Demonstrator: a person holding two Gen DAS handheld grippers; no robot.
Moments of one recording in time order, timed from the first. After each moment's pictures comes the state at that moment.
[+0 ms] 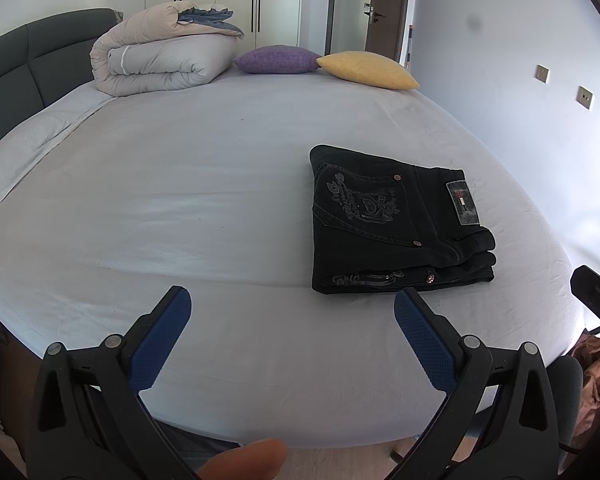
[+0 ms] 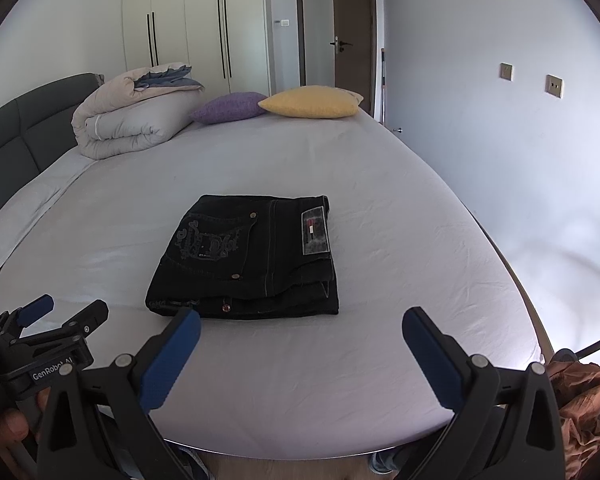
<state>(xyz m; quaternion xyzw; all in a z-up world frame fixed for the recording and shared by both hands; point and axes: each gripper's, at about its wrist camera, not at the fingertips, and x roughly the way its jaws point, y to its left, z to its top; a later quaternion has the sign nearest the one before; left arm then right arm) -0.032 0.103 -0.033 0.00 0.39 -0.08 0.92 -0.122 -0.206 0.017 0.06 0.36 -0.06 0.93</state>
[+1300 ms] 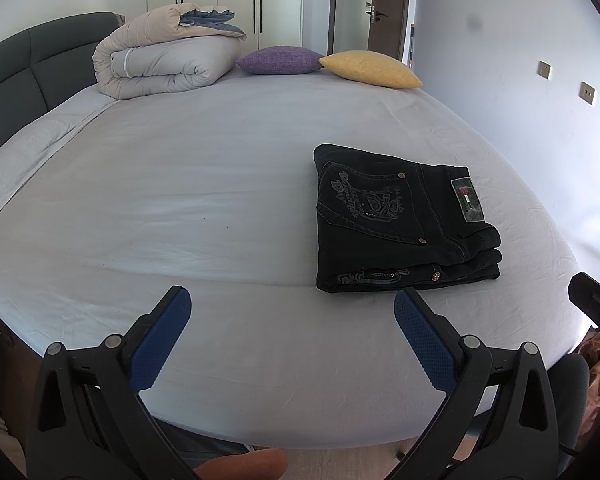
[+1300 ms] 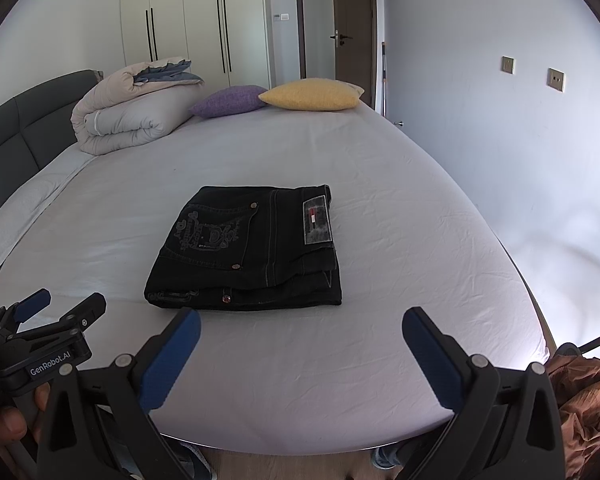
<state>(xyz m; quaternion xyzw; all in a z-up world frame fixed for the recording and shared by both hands) -0.034 0.108 -0.038 0.01 0.39 -0.07 0.92 -0.120 -0.208 0.006 0.06 0.37 -0.06 0.93</state>
